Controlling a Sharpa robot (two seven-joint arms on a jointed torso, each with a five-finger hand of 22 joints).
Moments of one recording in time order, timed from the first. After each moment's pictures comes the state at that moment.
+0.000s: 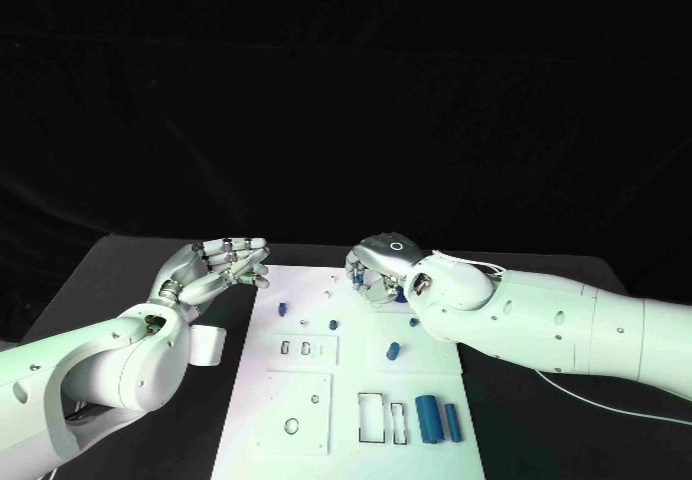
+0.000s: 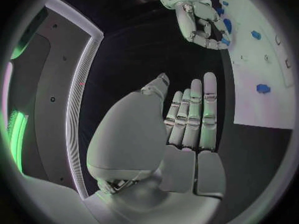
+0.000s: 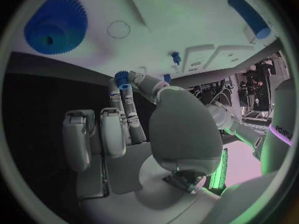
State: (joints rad) left arm 1.25 -0.95 -0.07 1.68 -0.01 -0.44 0.50; left_hand 1.55 -0.15 0.25 0.23 0.08 0.85 0.22 0.25 0.16 1.01 0.17 0.07 0.07 0.95 0.10 0.60 0.39 0.17 0.96 0.18 0.73 0.37; right arm 1.31 -0.65 -0.12 1.38 -1.74 -0.44 -0.16; right_hand 1.27 -0.19 0.65 -0.09 0.16 1.05 0.13 0.34 0.37 1.23 0.11 0.12 0.17 1.47 -0.01 1.42 1.21 0.04 1.46 0.09 1.51 1.31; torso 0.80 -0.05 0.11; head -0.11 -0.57
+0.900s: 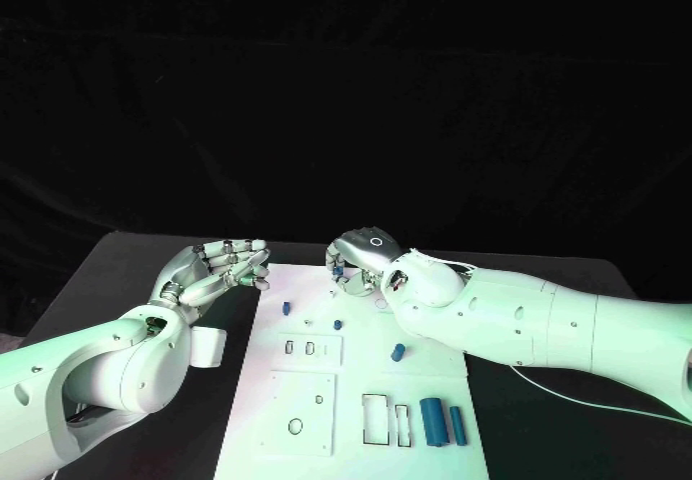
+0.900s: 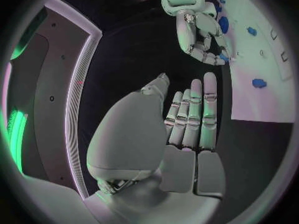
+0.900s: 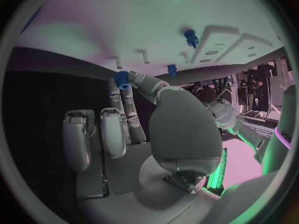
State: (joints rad) left arm 1.25 -0.93 -0.07 1.68 -0.01 -0.44 0.49; left_hand 1.55 -0.15 0.25 0.23 0.08 0.84 0.22 0.25 0.16 1.00 0.17 0.07 0.07 0.95 0.10 0.61 0.40 0.17 0.96 0.18 0.74 0.37; right arm 1.31 -0.53 -0.12 1.27 -1.73 -0.52 -0.16; right_hand 1.27 -0.19 0.65 -0.09 0.16 1.05 0.13 0.34 0.37 1.23 0.11 0.11 0.17 1.47 -0.01 1.42 1.21 0.04 1.46 0.09 1.51 1.31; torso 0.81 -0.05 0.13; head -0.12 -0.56
